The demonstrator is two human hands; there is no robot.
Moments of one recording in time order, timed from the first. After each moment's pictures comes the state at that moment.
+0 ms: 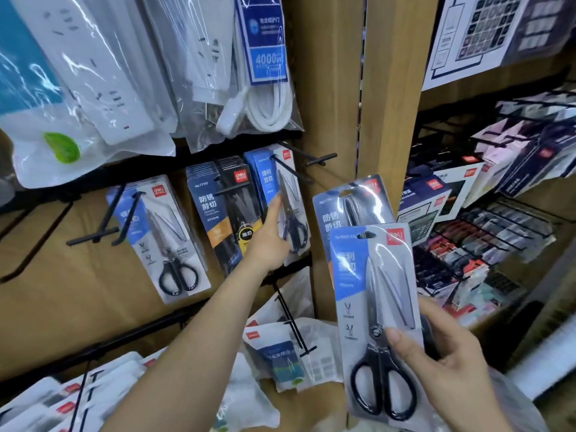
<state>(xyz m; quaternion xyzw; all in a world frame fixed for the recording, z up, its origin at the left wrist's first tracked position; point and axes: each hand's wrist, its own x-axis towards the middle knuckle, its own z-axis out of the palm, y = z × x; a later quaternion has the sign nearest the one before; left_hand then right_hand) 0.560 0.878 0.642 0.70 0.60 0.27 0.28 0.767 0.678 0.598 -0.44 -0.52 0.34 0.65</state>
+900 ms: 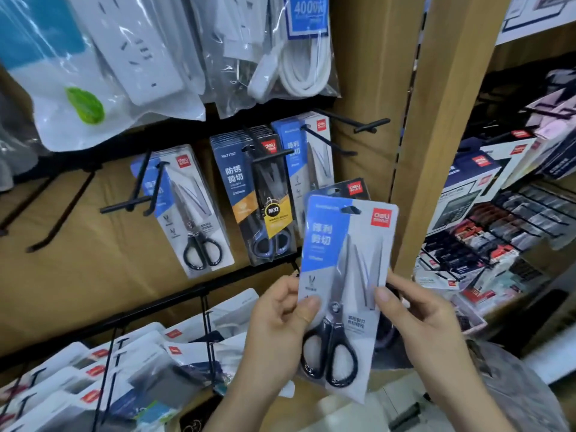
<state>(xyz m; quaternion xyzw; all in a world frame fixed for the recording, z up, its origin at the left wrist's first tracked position) 0.537 0.711 0.622 0.50 0.48 0.51 0.51 0.714 0.703 0.603 -0.44 -0.47 0.45 0.62</state>
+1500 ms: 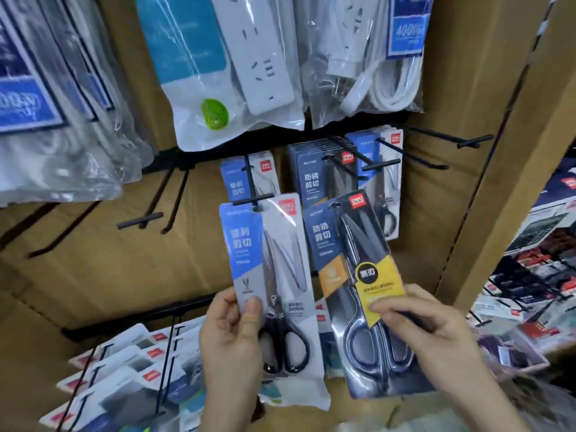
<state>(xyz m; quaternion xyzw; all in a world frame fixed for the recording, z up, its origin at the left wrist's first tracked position) 0.423 0.692 0.616 0.37 0.56 0.69 0.29 0.648 0.718 0.598 -0.40 -0.60 0.41 0.56</state>
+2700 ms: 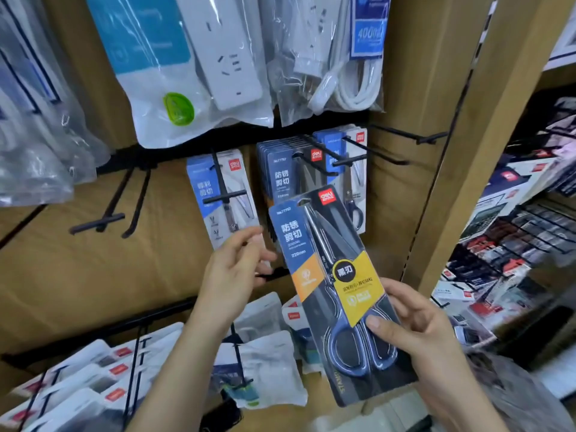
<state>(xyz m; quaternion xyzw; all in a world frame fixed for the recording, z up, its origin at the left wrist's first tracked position) 0.416 0.757 0.658 0.56 0.58 0.48 0.35 0.652 0.691 0.606 -0.40 -0.45 0.54 0.59</state>
